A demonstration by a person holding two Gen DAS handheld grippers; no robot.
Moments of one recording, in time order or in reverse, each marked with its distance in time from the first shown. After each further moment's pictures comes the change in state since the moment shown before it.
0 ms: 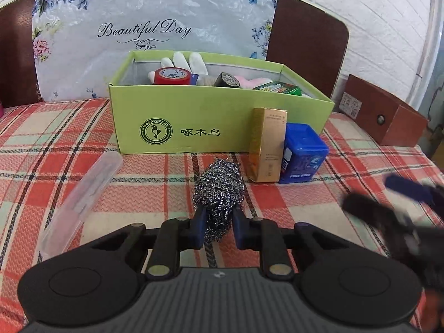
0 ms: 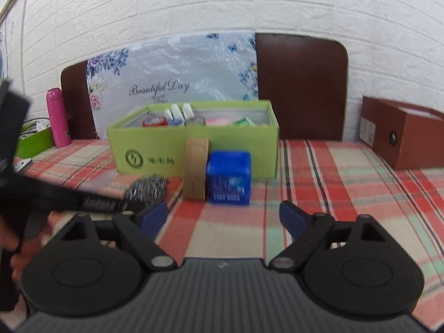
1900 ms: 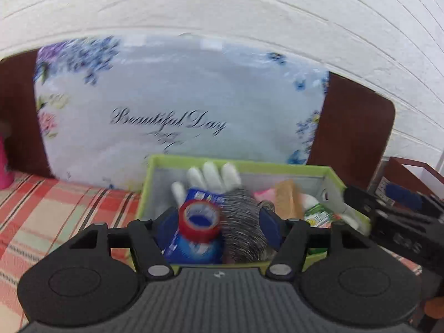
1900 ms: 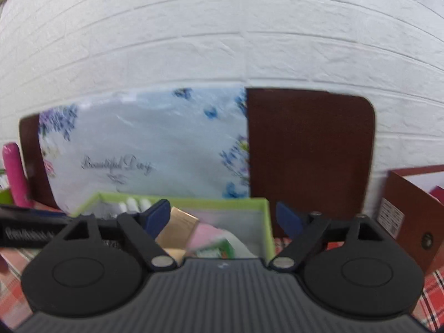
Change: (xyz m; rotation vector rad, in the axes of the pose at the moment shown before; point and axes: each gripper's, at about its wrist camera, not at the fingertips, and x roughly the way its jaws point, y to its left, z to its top) left arm 0.032 0.029 0.115 -0.063 -0.196 0.109; right arm 0.125 -0.030 0.107 0.011 -0.139 -0.053
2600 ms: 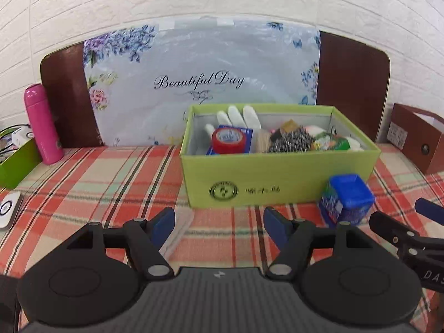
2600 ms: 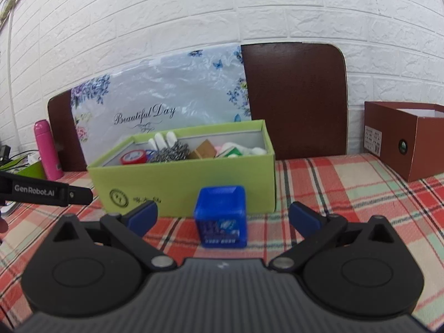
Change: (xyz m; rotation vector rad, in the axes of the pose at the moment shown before) left arm -0.078 -0.012 -0.067 0.111 0.079 0.155; right arm -0.107 0.005 -0.080 0.085 0.090 0.054
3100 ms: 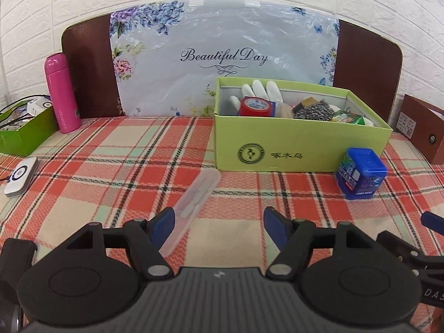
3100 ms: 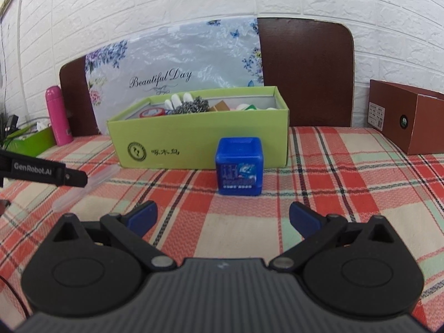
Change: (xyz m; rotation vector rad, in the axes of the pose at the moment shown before) left arm -0.011 0.034 -0.025 -0.050 0.050 0.024; right arm -0.019 0.020 -0.028 -0.057 0.115 0.006
